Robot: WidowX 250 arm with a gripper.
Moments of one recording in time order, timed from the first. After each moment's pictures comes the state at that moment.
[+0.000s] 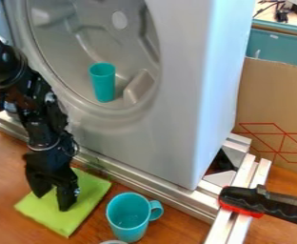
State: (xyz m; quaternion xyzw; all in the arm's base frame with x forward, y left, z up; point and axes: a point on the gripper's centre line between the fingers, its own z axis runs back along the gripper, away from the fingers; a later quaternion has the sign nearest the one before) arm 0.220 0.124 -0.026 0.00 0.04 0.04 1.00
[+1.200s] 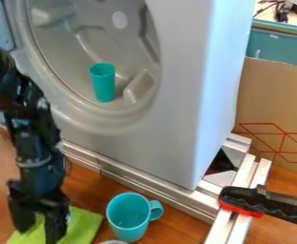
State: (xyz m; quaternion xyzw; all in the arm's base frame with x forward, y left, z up) arm 0.185 0.076 -0.001 -0.04 0.10 0.05 0.99
